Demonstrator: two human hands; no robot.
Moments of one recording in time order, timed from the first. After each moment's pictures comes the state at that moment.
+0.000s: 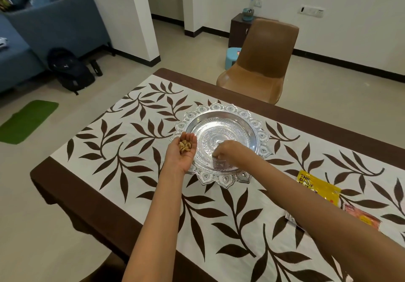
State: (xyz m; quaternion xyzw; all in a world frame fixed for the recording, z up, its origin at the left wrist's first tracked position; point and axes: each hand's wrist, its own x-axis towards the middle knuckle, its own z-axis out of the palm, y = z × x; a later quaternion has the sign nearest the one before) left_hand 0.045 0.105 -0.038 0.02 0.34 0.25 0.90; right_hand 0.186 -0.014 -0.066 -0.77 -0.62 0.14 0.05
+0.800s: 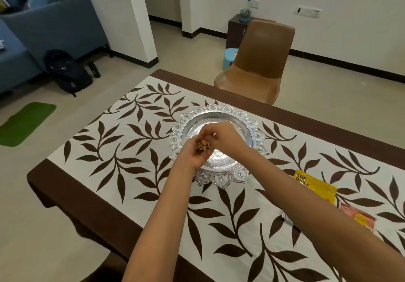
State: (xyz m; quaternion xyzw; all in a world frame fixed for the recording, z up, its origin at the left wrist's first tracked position) left_hand 0.075 0.077 -0.025 0.12 0.36 0.11 0.92; right_hand 0.168 0.003 -0.017 -0.77 -0.52 0.12 0.33
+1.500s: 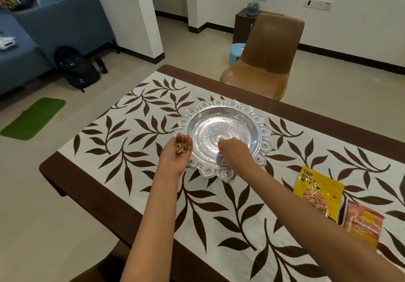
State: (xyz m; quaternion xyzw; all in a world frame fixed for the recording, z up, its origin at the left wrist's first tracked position) left_hand 0.022 0.098 -0.028 0.04 0.38 0.26 0.89; right_hand 0.146 -0.026 -0.050 -0.87 -0.48 0.09 0.08
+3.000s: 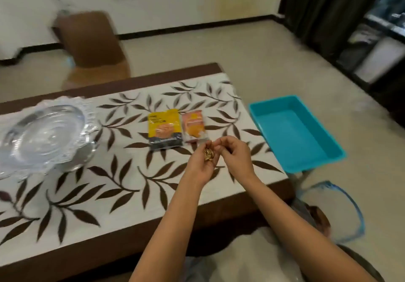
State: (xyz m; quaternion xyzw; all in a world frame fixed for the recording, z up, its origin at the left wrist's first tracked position) left_hand 0.013 -0.366 -0.062 0.31 0.29 -0.19 0.89; right_hand -0.010 -0.471 -0.059 -0.77 0.03 -0.04 0.63
